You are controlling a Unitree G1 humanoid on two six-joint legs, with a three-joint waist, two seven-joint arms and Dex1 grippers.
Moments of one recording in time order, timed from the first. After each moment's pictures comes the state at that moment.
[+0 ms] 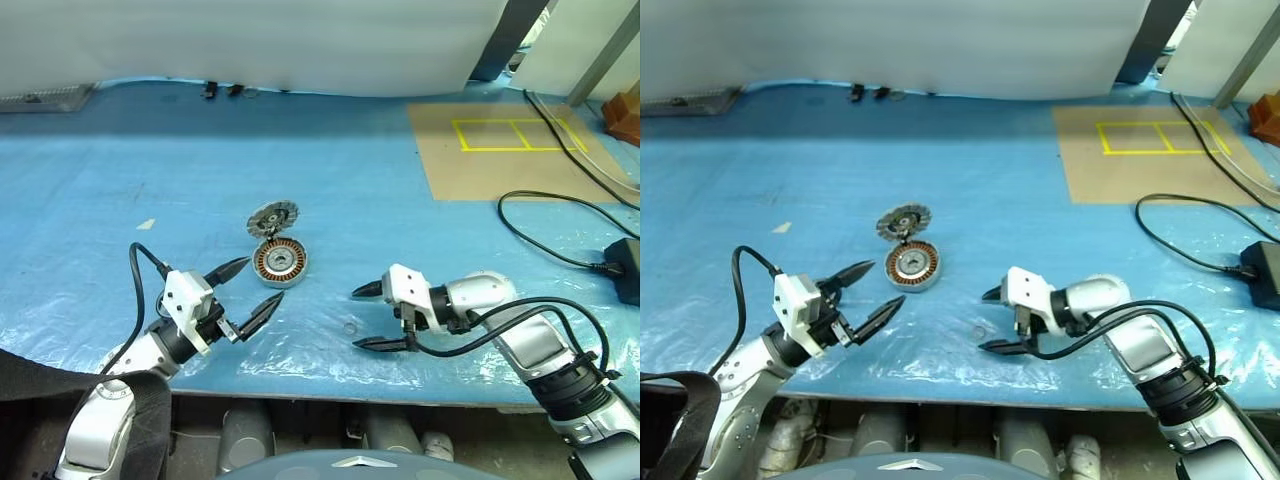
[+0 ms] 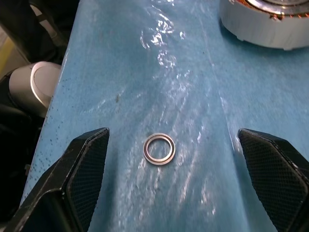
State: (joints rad) left arm 0.26 0.44 0.05 -0.48 -0.45 0.12 -0.70; right arm -0.26 -0.67 0.35 -0.21 0.16 0.31 1.17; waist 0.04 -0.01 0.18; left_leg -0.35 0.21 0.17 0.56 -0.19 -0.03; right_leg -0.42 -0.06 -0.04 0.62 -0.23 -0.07
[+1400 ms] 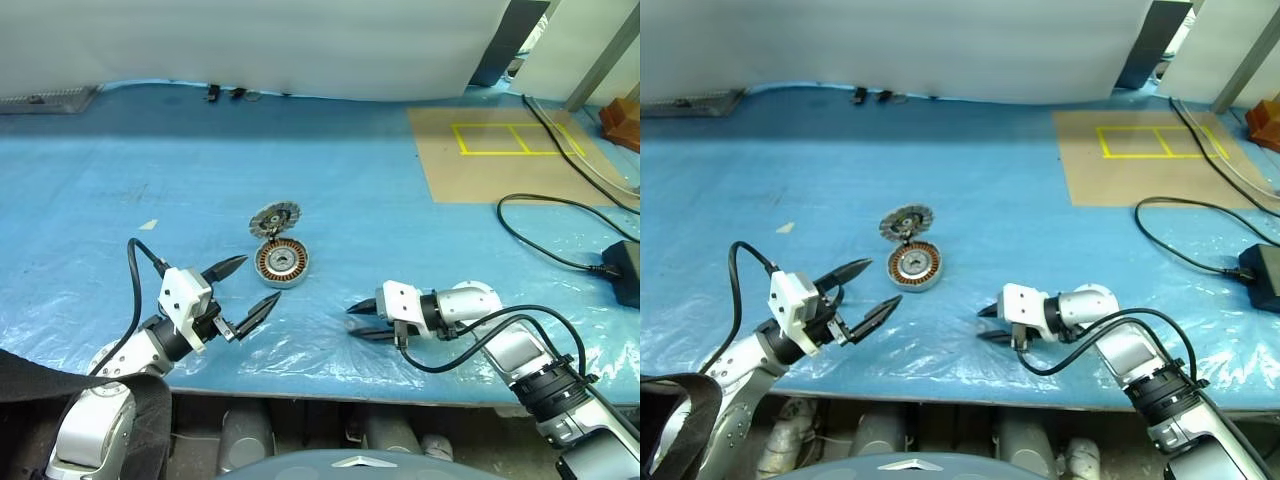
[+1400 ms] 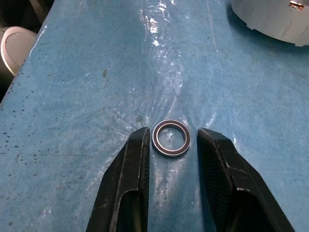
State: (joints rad) left arm 0.24 0.47 0.06 -0.50 -0.45 0.14 -0.69; right arm -0.26 -0.65 0.38 0.01 0.06 0.03 1.13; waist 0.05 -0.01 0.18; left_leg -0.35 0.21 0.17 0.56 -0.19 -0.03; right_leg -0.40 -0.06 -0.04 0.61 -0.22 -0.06
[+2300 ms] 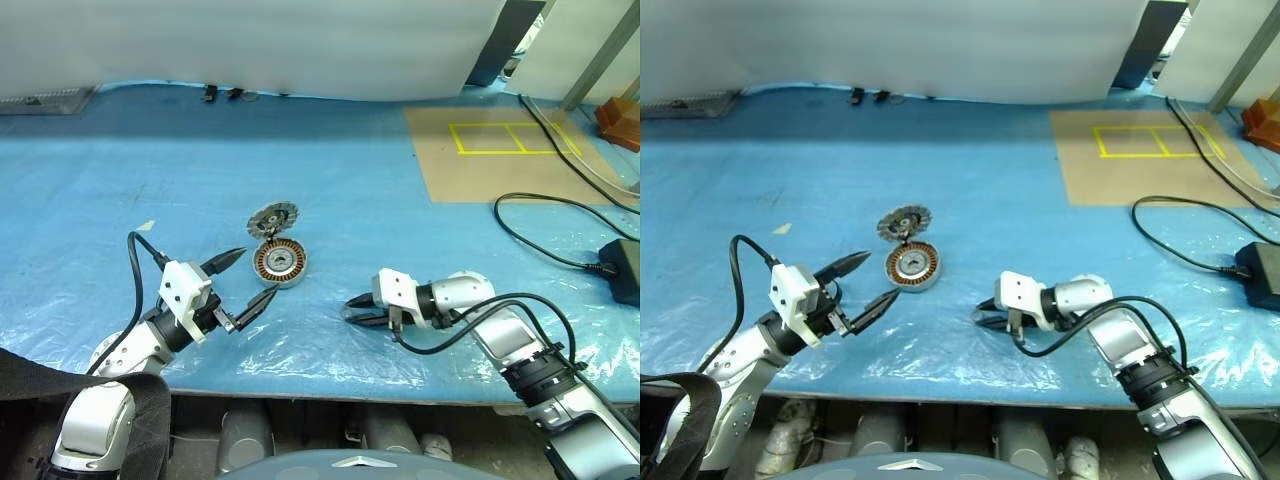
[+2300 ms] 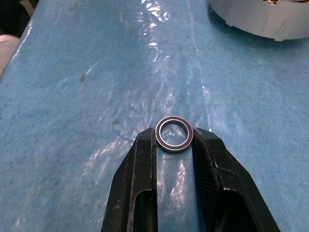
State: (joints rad) left arm 0.20 0.46 0.07 -0.45 -0.43 0.11 -0.69; right arm -0.35 -0.56 0.37 0.06 0.09 0.15 1.14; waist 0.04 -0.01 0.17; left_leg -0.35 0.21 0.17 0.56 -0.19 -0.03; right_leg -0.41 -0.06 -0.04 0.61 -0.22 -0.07
